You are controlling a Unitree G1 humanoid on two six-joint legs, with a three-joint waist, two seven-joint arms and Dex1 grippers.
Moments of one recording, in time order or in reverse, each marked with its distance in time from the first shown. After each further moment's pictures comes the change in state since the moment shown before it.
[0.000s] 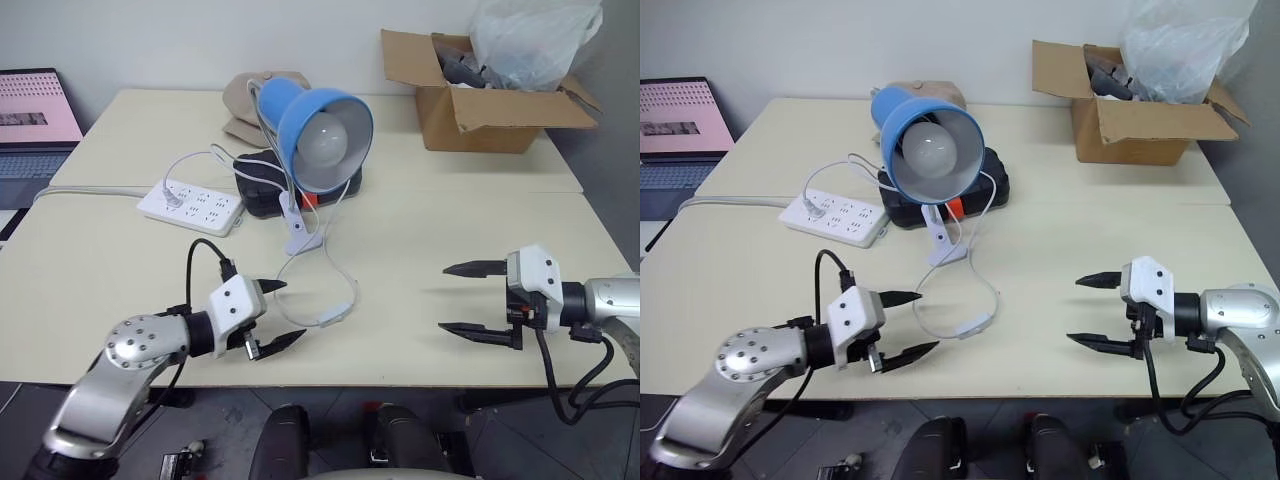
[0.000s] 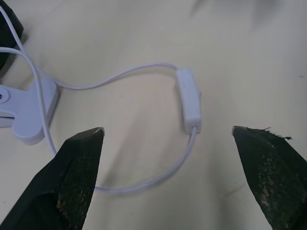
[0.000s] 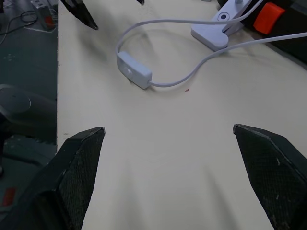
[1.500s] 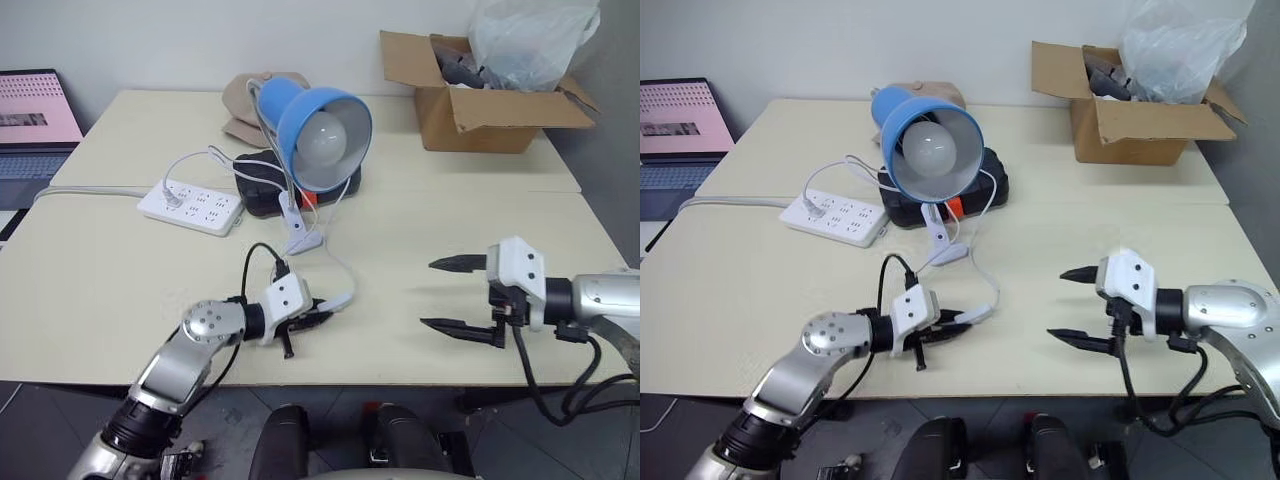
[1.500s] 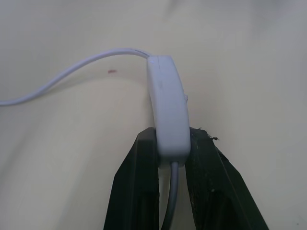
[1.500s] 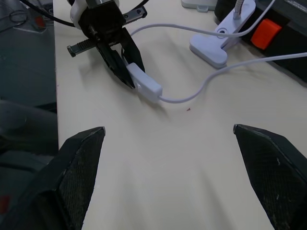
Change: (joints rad) left arm -0.239 -0.128 -0.195 0.231 0.084 -0.021 -0.080; right arm -0.158 0.024 0.098 -0.165 0.049 0.250 -0.177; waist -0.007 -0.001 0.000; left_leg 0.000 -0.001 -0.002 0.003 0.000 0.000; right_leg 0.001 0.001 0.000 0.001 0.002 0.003
